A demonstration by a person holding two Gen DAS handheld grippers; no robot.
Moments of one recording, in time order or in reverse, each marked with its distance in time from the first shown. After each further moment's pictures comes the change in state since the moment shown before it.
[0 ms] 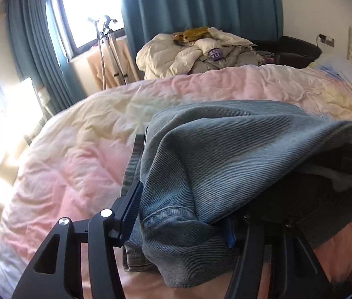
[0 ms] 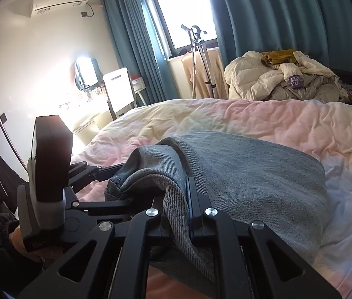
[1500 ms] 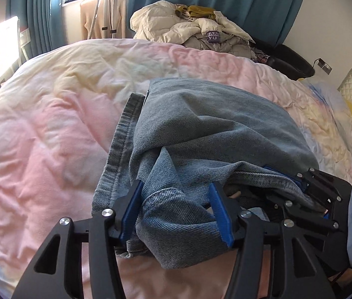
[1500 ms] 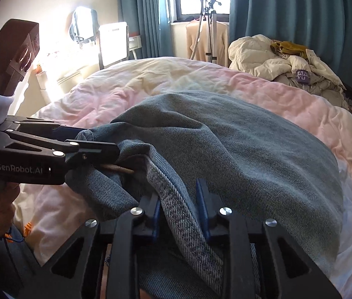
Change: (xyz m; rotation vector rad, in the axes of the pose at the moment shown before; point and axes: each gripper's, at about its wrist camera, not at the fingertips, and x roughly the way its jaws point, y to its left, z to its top) left arm 0.016 0.039 -0.005 -0.143 0.136 -0.244; right arm 0.074 0.013 -0.028 -0.176 0.176 -0.123
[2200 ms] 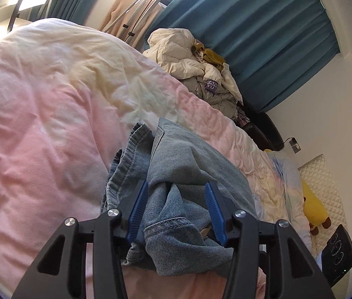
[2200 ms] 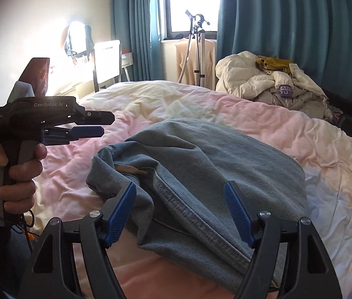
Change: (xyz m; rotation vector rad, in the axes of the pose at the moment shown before) left arm -0.030 0.071 0.009 -0.395 -0.141 -0.290; right arm -0.071 0.012 0.011 0.023 -0.084 -0.070
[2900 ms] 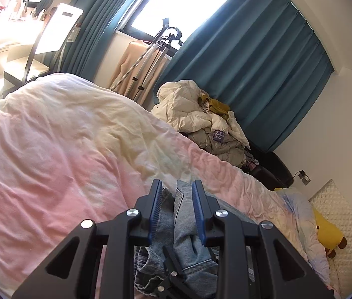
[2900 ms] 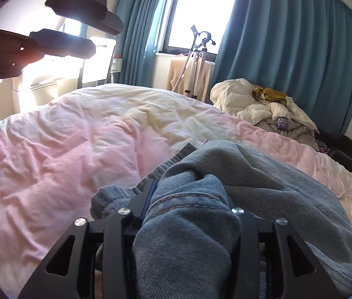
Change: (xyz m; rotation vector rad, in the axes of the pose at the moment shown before) left arm -0.067 0.008 0.029 0.059 -0.311 0.058; right arm 0.131 0.119 0.008 -0.135 -0.123 -0.169
